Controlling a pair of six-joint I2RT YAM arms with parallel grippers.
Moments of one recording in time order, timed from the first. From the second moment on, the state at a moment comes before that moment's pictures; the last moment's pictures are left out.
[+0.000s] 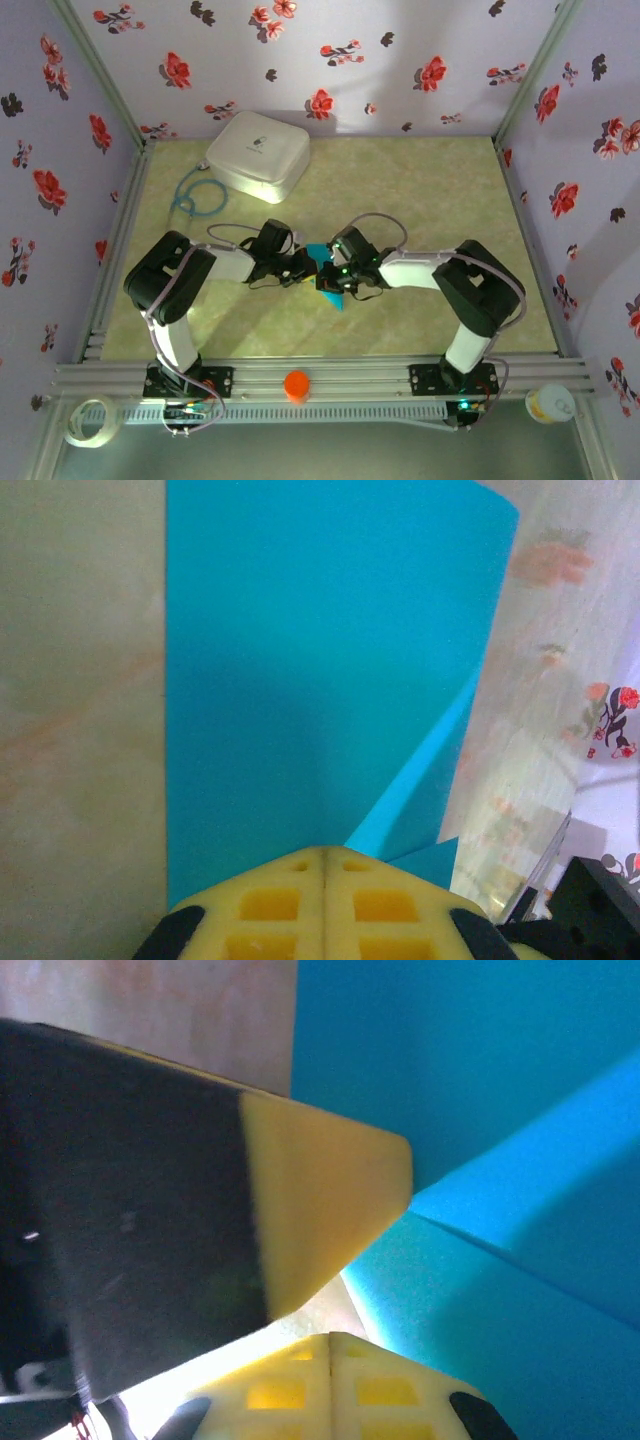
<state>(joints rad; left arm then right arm) -0.64 1.81 0.76 0.18 0.54 -0.96 0.77 1.73 0.80 -0.04 -0.46 0.82</state>
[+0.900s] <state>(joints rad) -0.64 1.81 0.74 0.23 0.54 -0.99 0.77 1.41 0.46 -0.05 -0.46 0.83</state>
